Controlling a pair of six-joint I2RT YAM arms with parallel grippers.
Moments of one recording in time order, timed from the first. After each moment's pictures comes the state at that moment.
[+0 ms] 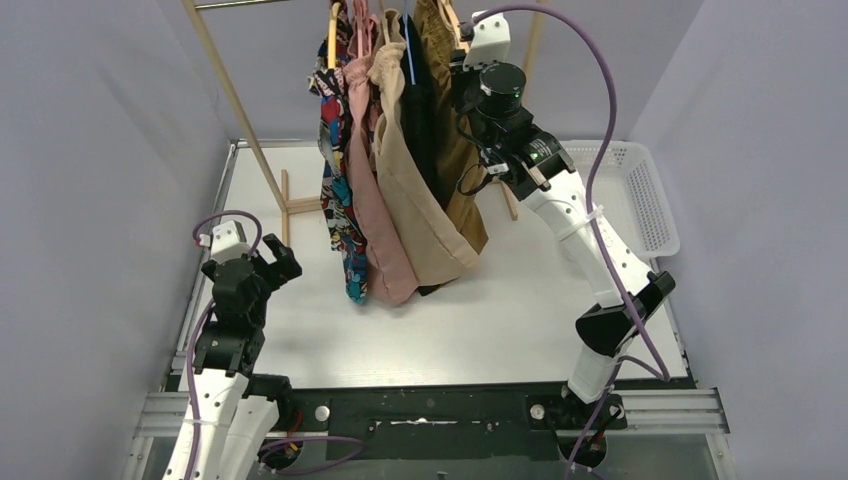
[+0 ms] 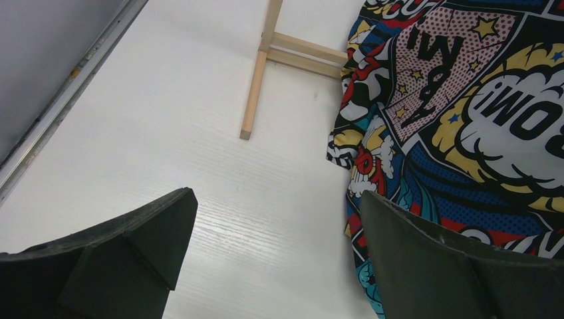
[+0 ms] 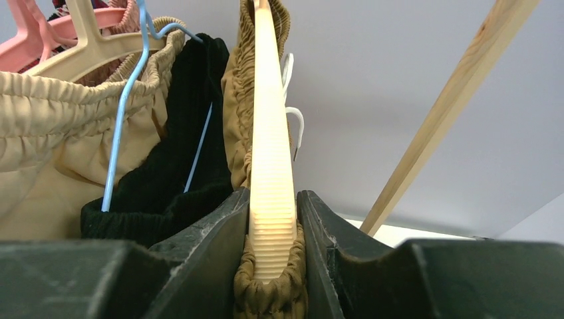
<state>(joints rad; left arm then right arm) -0.10 0.55 0.57 -0.36 -0.31 -0.41 0.66 1.77 2.13 -0.33 0.51 -0.12</state>
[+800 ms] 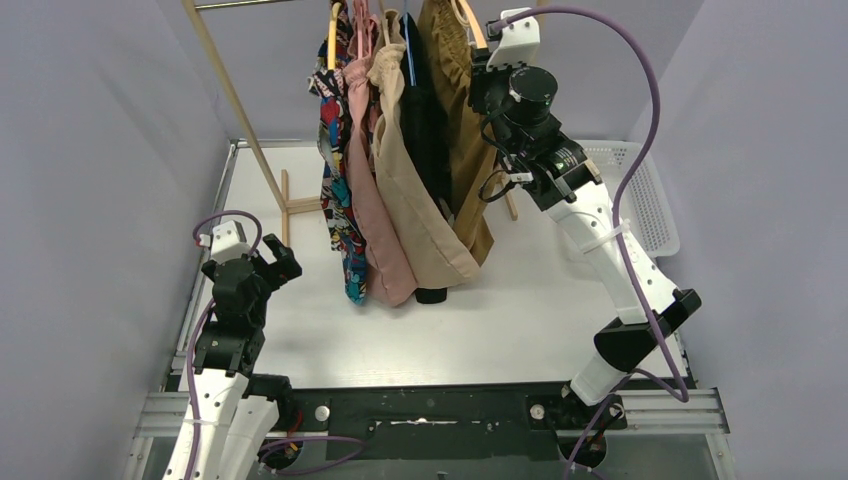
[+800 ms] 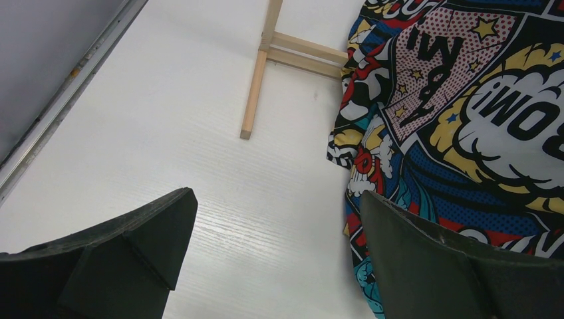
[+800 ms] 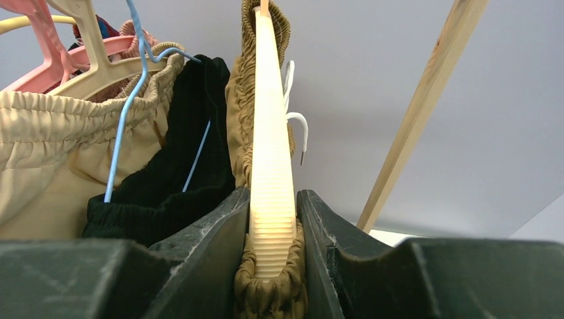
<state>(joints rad) -0.10 0.55 0.57 -0.36 -0.31 -0.41 0.63 1.64 2.02 -0.29 0.46 -0.09</state>
